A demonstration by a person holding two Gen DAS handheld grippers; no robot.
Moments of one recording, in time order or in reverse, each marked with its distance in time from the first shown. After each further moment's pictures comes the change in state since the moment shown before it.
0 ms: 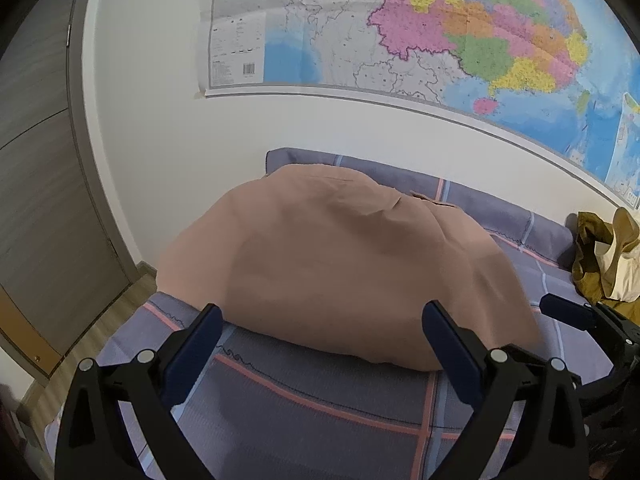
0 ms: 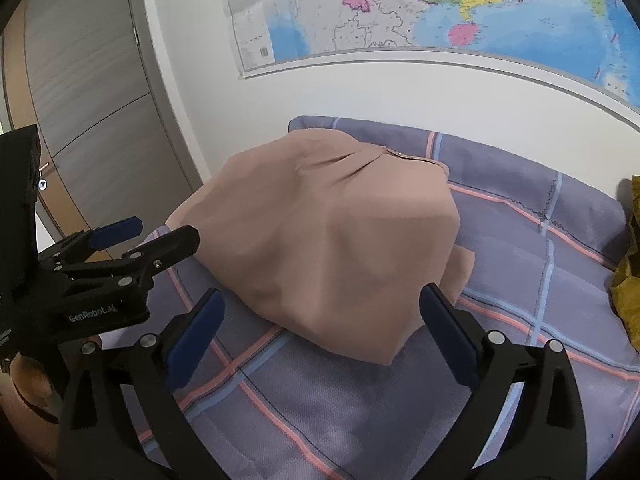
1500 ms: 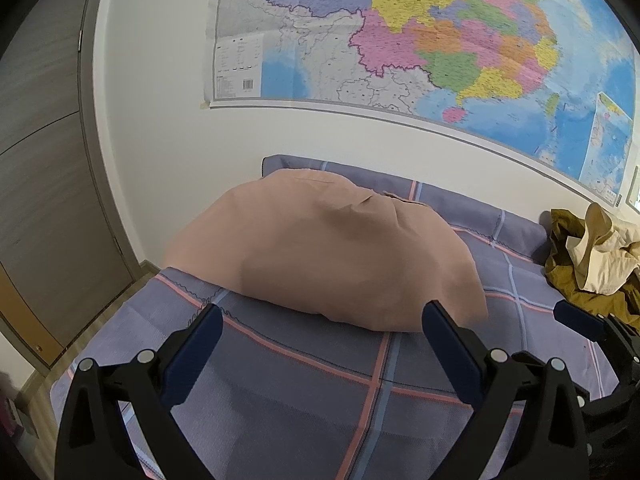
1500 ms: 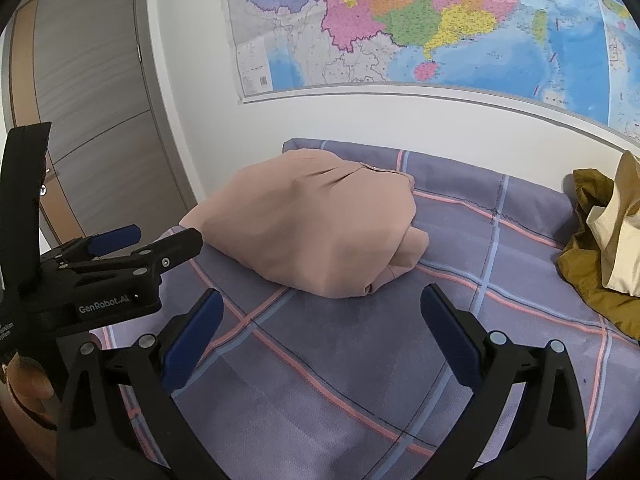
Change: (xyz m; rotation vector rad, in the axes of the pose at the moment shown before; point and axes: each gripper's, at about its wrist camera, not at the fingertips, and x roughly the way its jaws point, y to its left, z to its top) left arm -0.054 -0.025 -0.022 -0.003 -0.034 -0.002; right arm -0.070 0.008 -0.032 0.009 -0.103 -0.053
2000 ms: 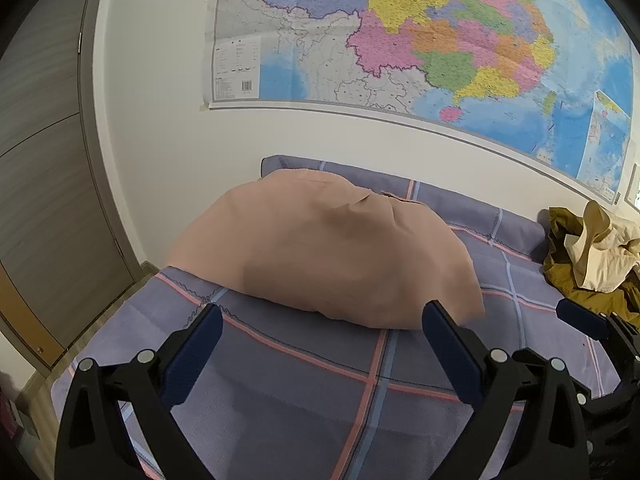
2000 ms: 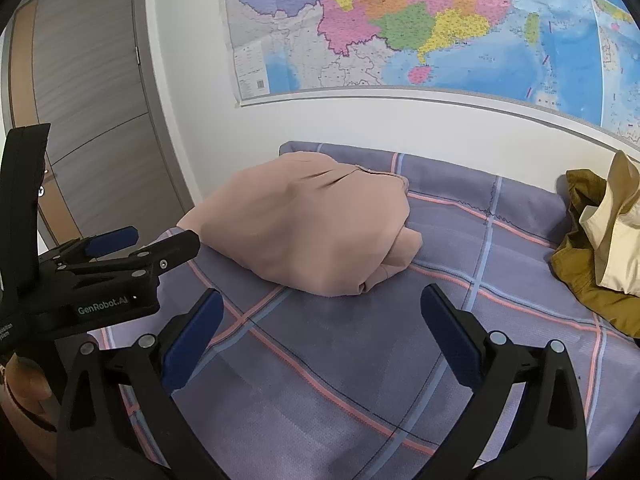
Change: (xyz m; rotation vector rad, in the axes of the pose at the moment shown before) left arm -0.004 -0.005 -0.002 0.001 -0.003 0.003; right arm -0.004 -0.002 -0.002 -0.003 -0.004 -0.007
